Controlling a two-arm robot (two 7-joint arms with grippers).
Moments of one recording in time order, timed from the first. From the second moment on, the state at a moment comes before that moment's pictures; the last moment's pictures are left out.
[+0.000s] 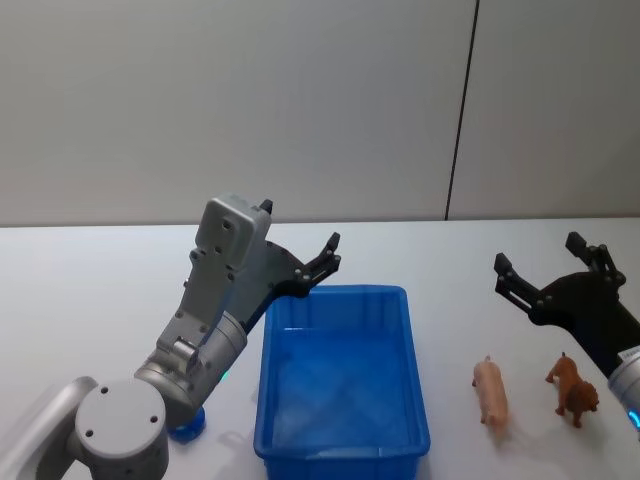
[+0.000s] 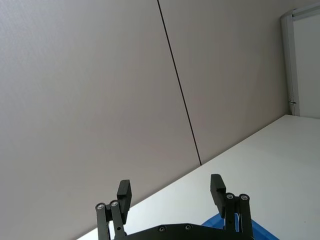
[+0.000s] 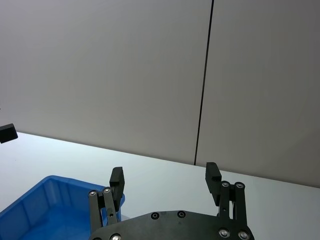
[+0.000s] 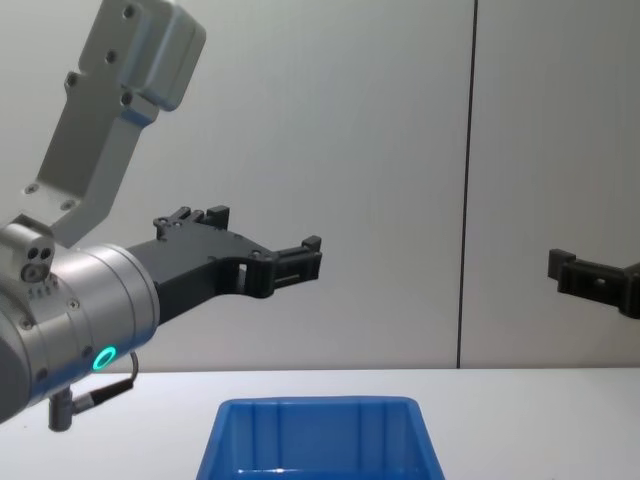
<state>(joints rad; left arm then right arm) -0.24 0.38 0.45 -1.63 -0.20 0.01 -0.01 -0.01 0.34 -0.23 -1.77 0.29 0.03 0.07</state>
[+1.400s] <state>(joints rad) -0.24 0.38 0.45 -1.63 -0.20 0.01 -0.01 -0.04 0.40 -0.19 -1.74 0.33 0.09 0.11</state>
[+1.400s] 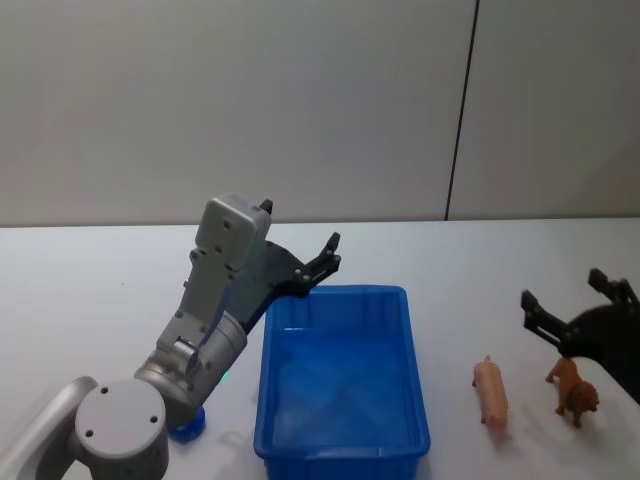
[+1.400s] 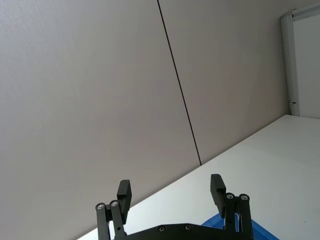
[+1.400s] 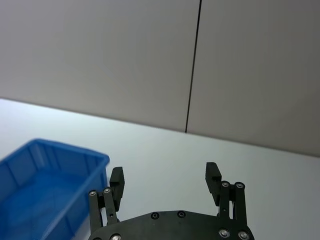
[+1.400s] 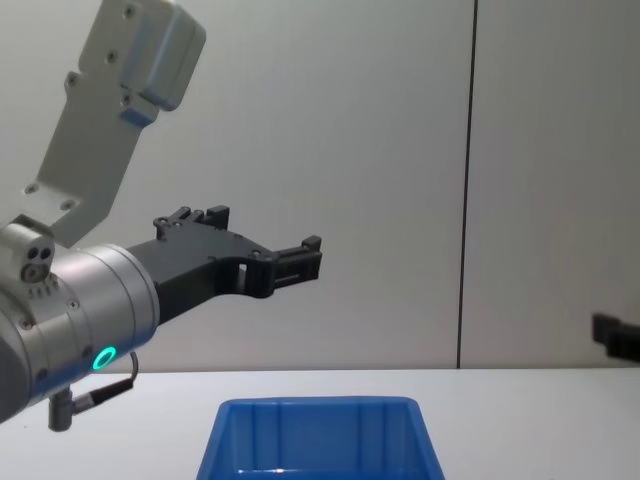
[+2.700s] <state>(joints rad) -0.24 0.38 0.45 -1.63 -0.20 0.01 -0.01 -0.02 0.45 -0.17 -1.50 0.27 0.24 0.28</state>
